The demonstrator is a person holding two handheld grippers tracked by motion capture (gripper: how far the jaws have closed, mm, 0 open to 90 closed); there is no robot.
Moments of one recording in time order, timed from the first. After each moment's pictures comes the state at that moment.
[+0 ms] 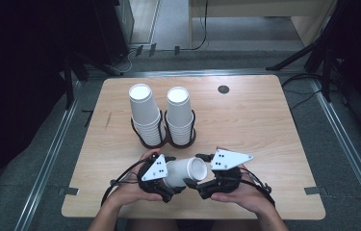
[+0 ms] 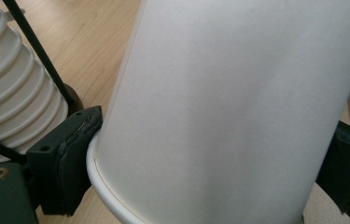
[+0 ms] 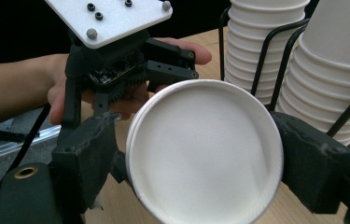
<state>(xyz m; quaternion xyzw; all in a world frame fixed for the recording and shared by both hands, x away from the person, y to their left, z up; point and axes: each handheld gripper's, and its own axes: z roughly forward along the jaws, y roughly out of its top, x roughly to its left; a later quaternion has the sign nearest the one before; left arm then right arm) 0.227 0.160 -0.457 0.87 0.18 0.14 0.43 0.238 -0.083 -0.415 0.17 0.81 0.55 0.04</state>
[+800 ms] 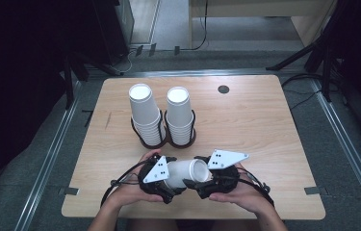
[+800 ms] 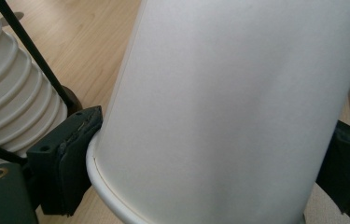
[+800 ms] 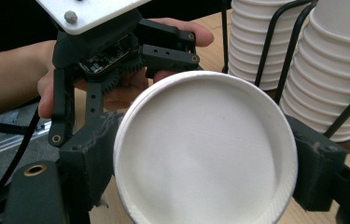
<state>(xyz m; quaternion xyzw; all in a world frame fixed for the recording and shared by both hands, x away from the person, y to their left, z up) 0.226 0.159 -0.456 0.88 0.17 0.16 0.42 0.240 -0.079 -0.421 0.19 0.83 0.53 0.03</state>
